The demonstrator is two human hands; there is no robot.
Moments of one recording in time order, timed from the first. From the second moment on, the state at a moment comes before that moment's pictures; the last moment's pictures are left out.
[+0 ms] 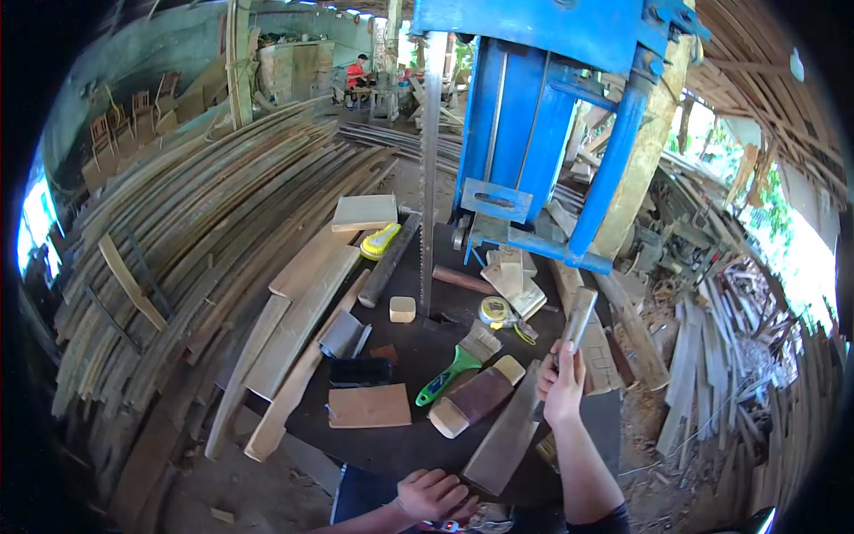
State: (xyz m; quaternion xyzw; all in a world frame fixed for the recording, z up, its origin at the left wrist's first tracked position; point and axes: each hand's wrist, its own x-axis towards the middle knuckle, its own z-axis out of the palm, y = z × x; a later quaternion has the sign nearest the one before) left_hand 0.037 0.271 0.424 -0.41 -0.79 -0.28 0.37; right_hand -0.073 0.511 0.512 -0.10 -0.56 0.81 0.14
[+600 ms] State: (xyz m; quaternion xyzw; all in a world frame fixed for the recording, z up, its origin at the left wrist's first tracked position) left_hand 0.056 0.283 0.476 -0.24 -0.89 -0.28 0.28; right_hand -0.056 0.508 0.491 -0.14 -0.46 0.82 0.31
